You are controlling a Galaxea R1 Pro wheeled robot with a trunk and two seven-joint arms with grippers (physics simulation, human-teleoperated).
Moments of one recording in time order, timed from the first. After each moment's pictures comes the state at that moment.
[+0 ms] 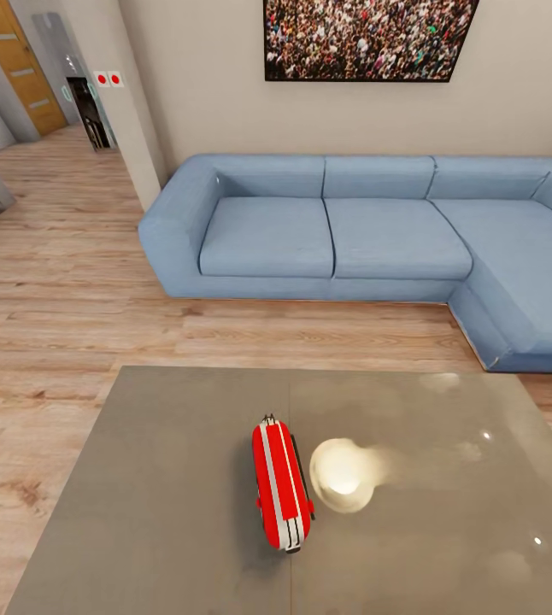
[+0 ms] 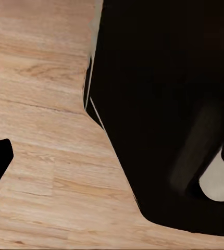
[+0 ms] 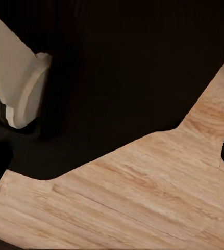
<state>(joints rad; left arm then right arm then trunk) 0.00 0.04 0.00 -0.27 0.21 0.00 -0.02 -0.01 0.00 0.45 -0.23 -0.01 -0.01 0.01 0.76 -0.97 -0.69</state>
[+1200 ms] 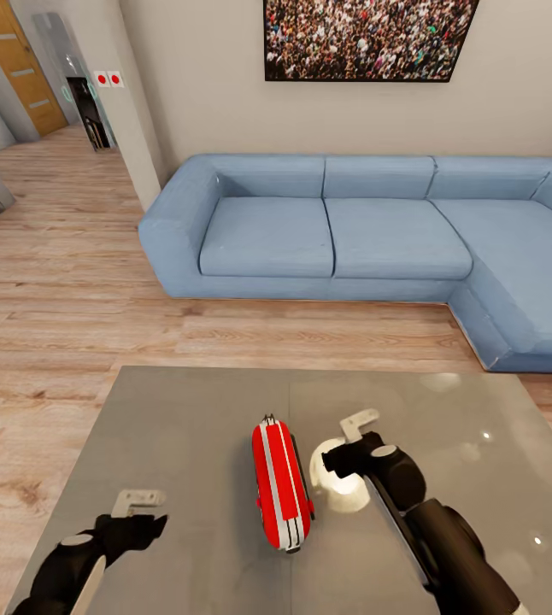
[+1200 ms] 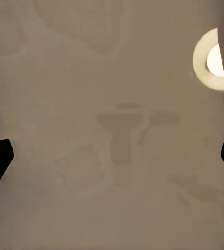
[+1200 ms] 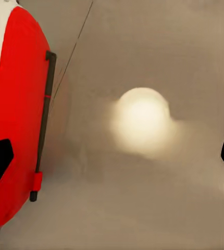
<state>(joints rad) -0.12 0.13 0.00 -1.40 0.07 0.70 -0.03 -0.42 -0.06 0.38 -1.52 -0.01 1.00 -0.06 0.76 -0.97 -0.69</state>
